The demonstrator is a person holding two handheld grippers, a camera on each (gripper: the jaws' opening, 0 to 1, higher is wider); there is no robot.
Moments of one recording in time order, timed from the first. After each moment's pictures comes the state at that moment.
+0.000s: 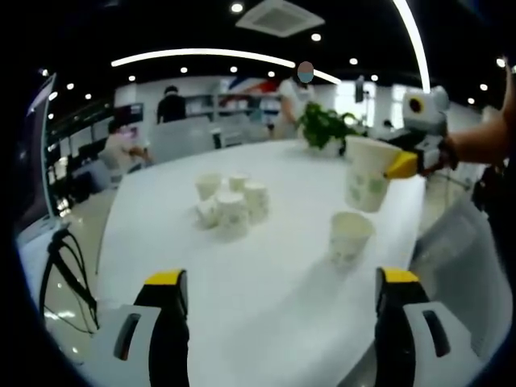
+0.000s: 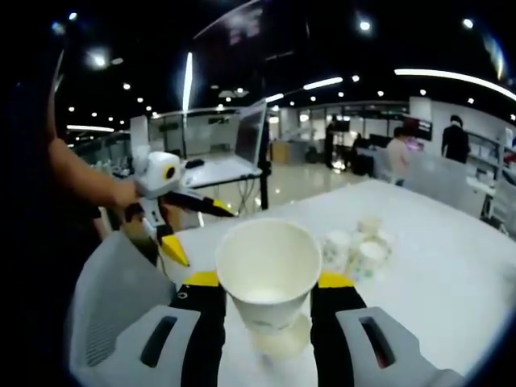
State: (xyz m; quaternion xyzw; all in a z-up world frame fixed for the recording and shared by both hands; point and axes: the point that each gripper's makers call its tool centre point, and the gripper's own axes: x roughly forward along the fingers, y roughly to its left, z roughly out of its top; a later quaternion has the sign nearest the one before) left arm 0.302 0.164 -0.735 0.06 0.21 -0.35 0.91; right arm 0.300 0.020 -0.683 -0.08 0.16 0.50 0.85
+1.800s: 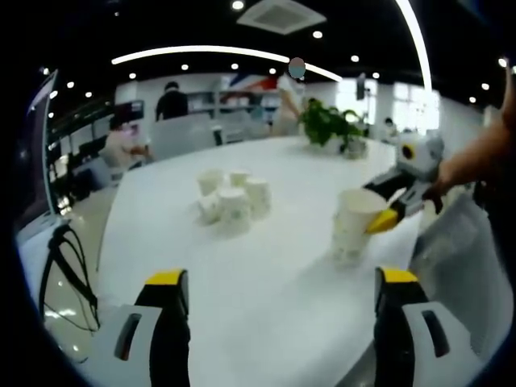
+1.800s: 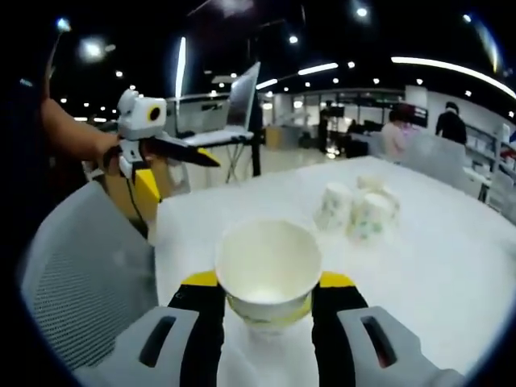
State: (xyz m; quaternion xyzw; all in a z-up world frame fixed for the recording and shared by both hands) left arm 0.301 0.167 -0.739 0.06 0.22 -0.35 0.91; right arm 0.305 0.014 -0.773 -0.10 0.19 0.48 0.85
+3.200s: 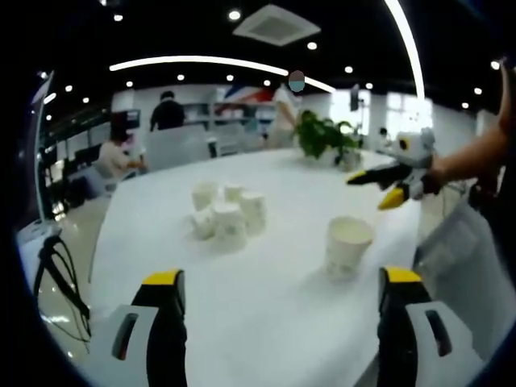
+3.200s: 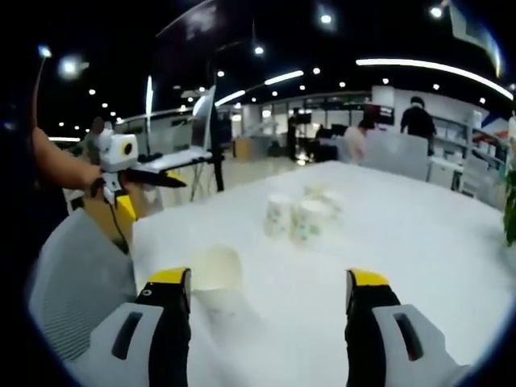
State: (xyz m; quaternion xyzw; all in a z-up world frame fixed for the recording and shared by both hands) left arm 0.315 0.154 -0.732 0.05 0.19 -0.37 0.91; right arm 0.337 -0.071 -0.742 -0.06 0.17 0.41 0.89
